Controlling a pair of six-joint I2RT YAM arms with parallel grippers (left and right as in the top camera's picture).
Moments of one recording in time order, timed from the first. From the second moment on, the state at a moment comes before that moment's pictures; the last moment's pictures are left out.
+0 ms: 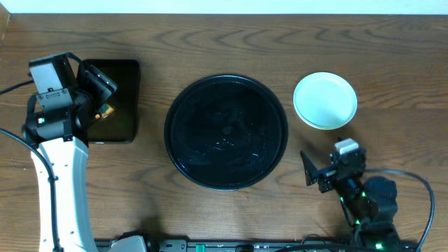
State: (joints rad) left arm 0.26 1.31 1.26 -0.77 0.03 -0.59; right arm 0.11 0.31 0.17 -0.17 -0.26 -0.06
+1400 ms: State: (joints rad) left arm 0.26 1.31 1.26 -0.77 0.03 -0.59; right arm -0.01 0.01 0.01 -0.06 -0.10 -0.07
